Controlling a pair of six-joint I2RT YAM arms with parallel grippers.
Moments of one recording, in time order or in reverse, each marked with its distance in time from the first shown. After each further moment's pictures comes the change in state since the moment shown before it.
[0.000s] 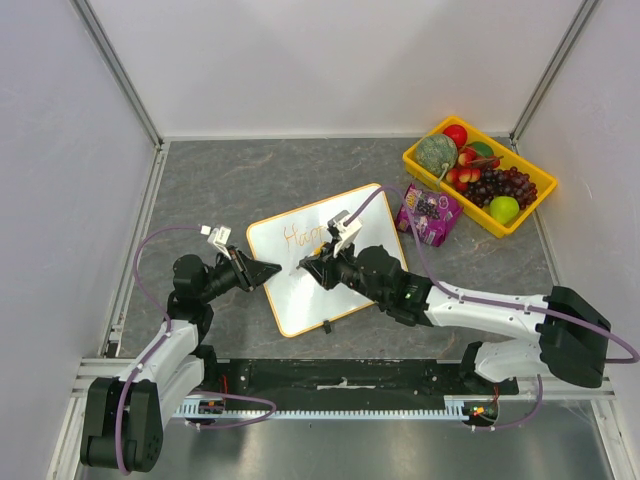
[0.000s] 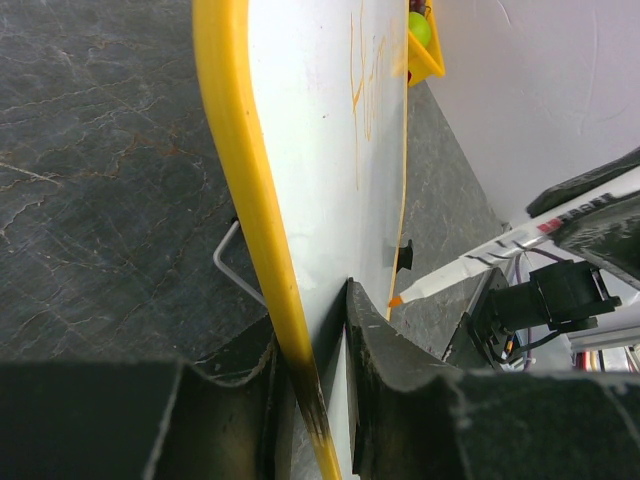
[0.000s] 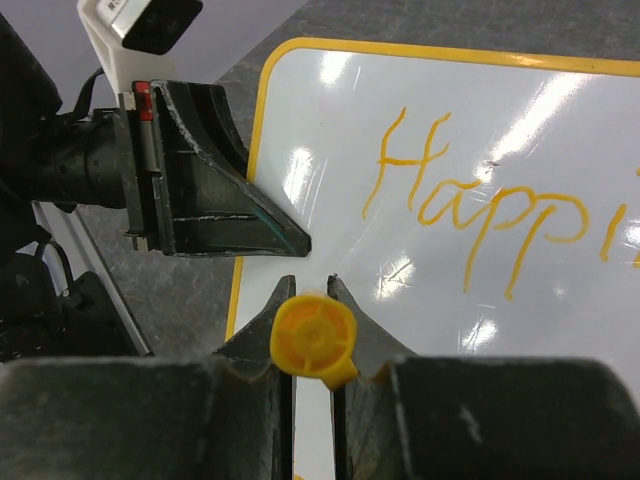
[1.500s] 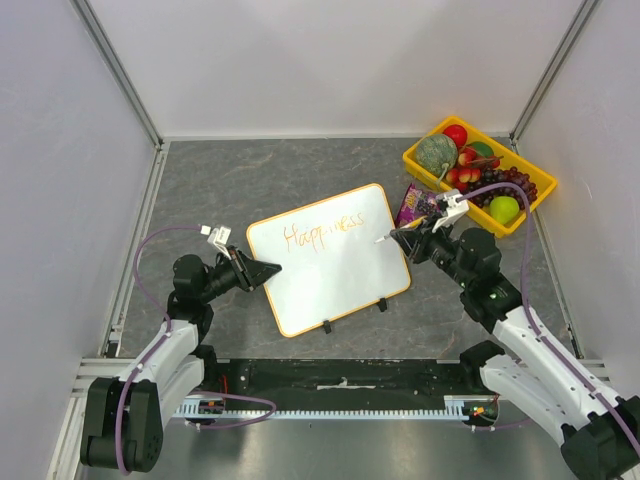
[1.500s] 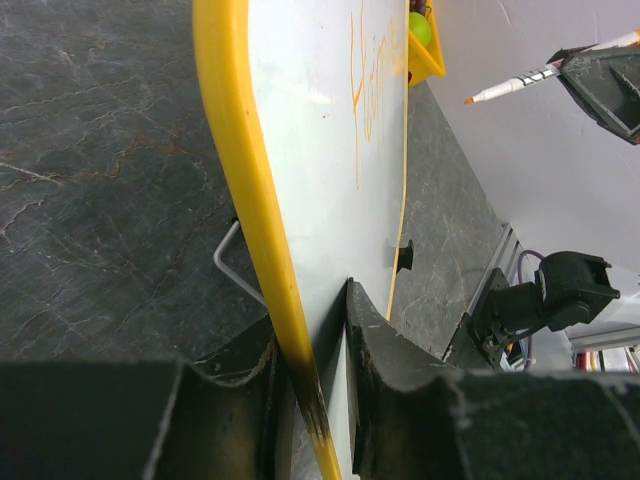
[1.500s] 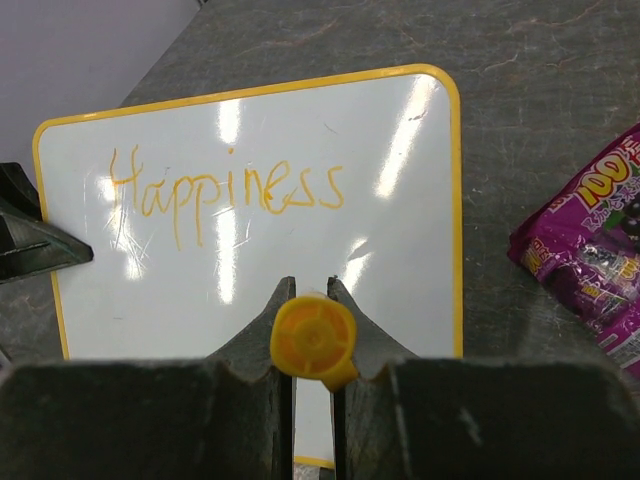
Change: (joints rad) left arm 0.000 0.000 0.000 -0.001 -0.001 0.000; right arm -0.652 -0.518 -0.192 -0.319 -0.355 -0.018
